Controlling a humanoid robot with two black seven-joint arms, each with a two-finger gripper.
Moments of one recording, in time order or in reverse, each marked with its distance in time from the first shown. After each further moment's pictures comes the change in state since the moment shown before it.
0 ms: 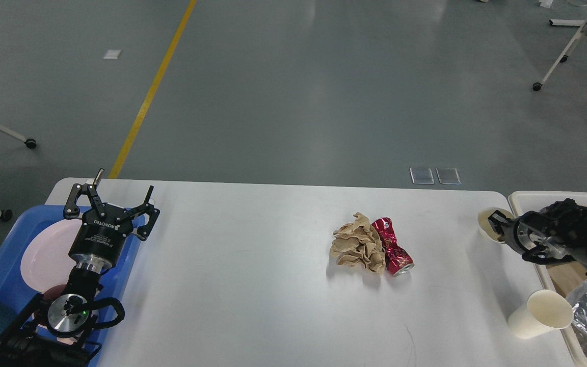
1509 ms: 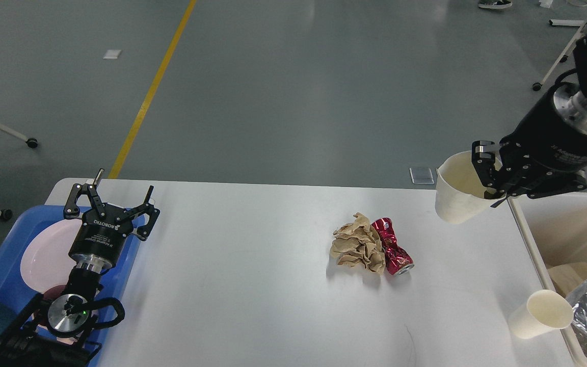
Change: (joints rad) left arm 0.000 0.000 0.000 0.000 0.000 0.000 0.000; right arm 1.452 0.066 -0.425 1.148 -0.112 0.616 0.000
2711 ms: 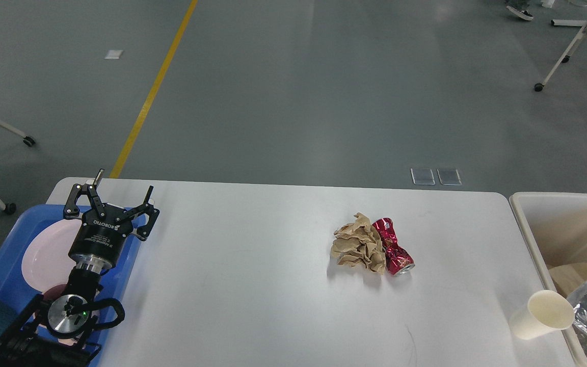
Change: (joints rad) left arm 0.002 0.000 0.000 0.000 0.000 0.001 0.000; right arm -0.738 -0.419 -0.323 -0.469 -0.051 -0.350 0.121
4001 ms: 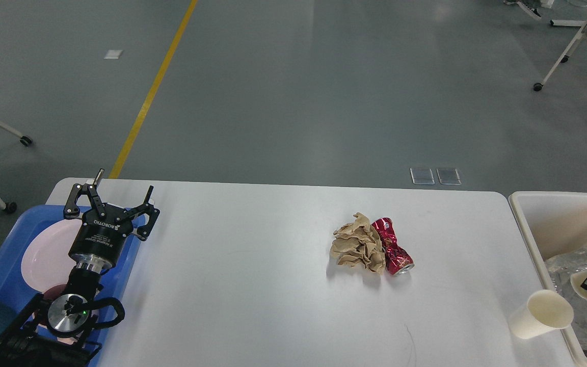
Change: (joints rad) left arm -0.002 0.000 0.000 0.000 0.000 0.002 0.000; right arm -1.113 0.238 0.681 -0.984 0.026 -0.268 -0.091
